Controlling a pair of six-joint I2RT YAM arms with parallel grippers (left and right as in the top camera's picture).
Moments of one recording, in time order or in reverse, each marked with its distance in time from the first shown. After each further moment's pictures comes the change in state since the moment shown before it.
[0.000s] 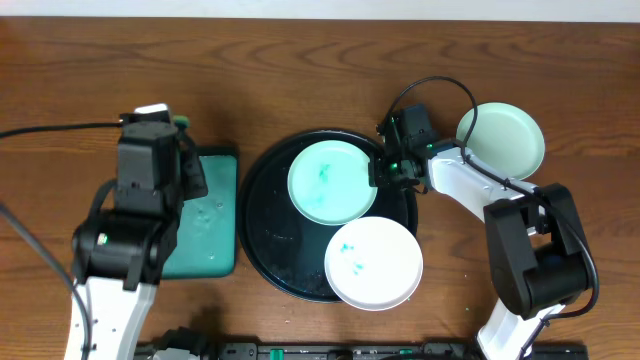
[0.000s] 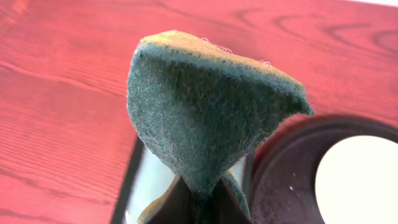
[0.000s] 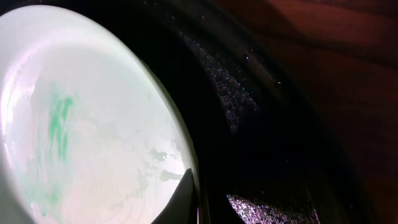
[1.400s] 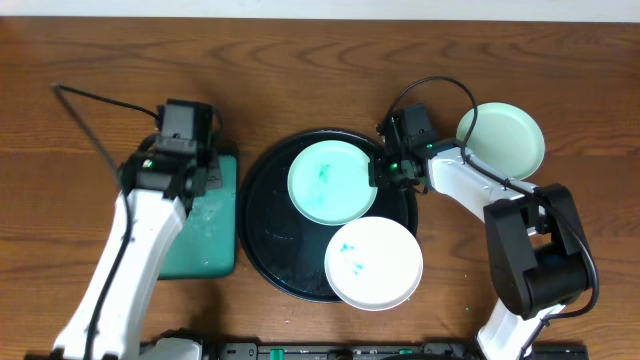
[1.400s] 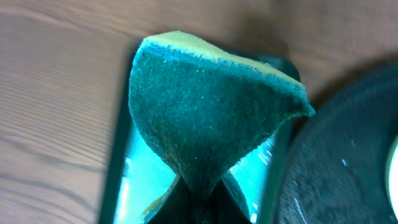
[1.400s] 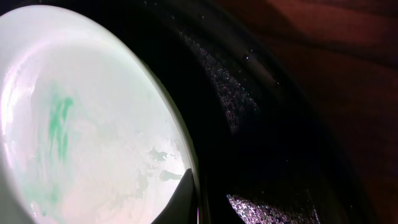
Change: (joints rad) left arm -0.002 0.352 0.000 -0.042 0.003 -0.030; right arm 0.000 0.000 0.000 0.000 0.000 0.000
